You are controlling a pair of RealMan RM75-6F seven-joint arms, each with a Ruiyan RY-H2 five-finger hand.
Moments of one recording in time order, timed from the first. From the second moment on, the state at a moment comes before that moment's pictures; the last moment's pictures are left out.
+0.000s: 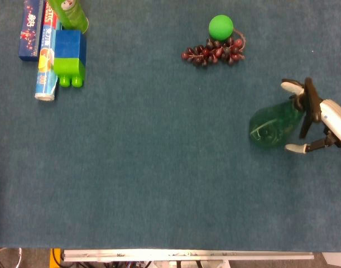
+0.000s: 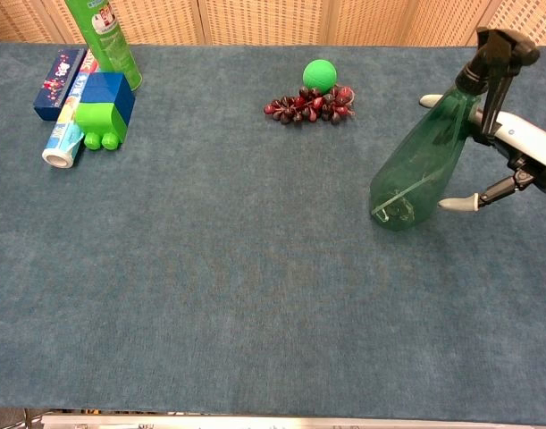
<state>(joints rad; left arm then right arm) -0.10 -1.13 -0.06 -1.71 1.20 1.40 0.36 0.47 -1.47 -0.14 -1.03 -1.73 1.37 1.00</state>
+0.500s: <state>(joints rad) -0.11 -1.13 -0.06 -1.71 1.21 1.40 0.37 0.45 -1.19 -0.12 -1.44 -1.62 1.29 0.48</state>
